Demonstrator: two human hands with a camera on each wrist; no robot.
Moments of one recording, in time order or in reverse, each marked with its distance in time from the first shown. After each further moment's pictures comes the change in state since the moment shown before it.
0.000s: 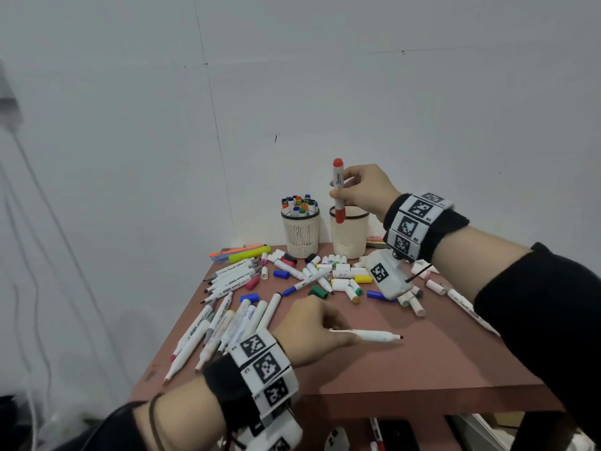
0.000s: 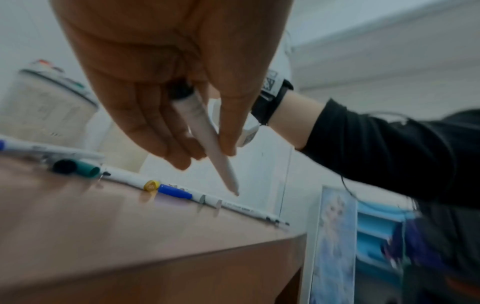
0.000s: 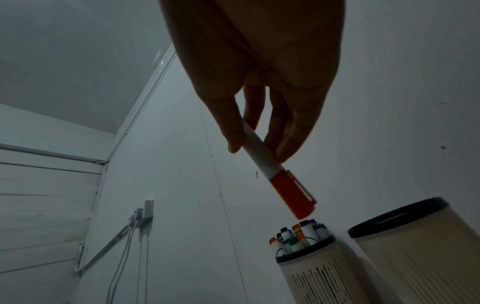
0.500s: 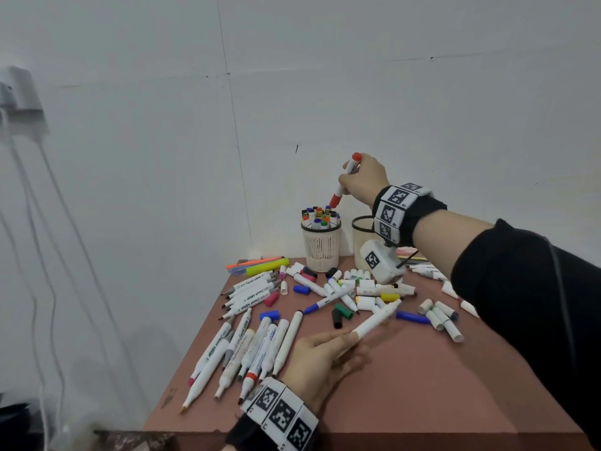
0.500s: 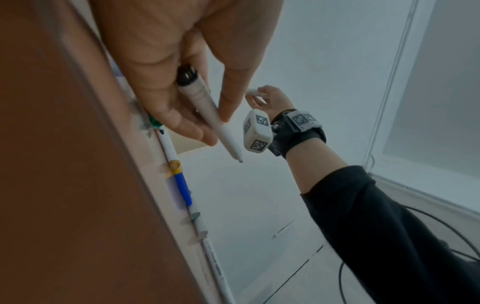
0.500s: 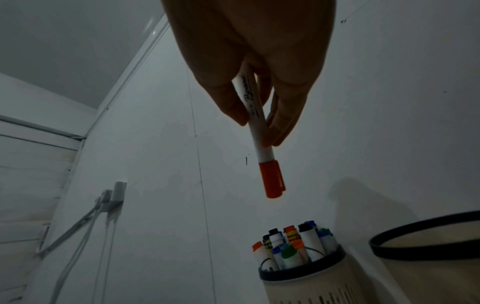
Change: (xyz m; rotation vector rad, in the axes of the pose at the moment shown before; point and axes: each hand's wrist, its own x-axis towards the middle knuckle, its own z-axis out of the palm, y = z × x) left_hand 0.004 -0.029 0.017 -1.384 0.180 -0.435; right_hand 0.062 -0.017 0.041 -0.030 0.171 -0.015
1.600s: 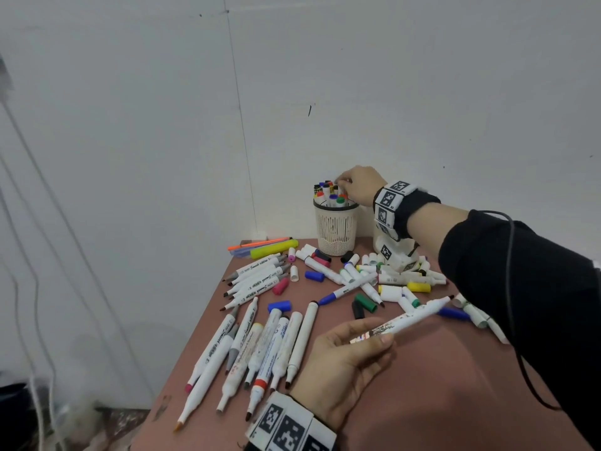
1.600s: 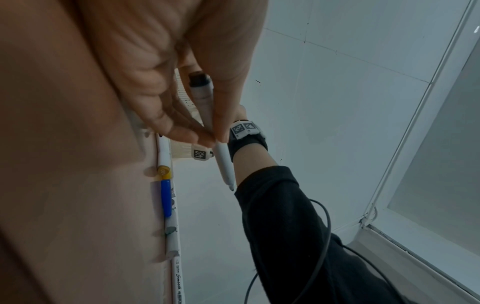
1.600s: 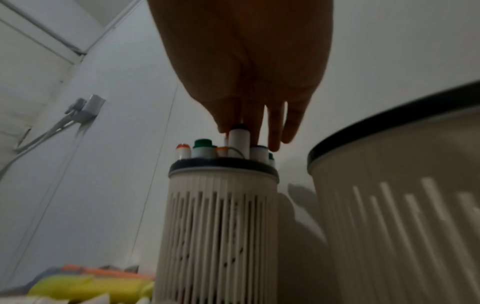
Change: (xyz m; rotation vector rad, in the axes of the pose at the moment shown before) left_hand 0.024 -0.005 -0.015 -0.160 -0.150 -0.056; right_hand 0.042 0.072 0.070 -0.551 -0.342 -0.155
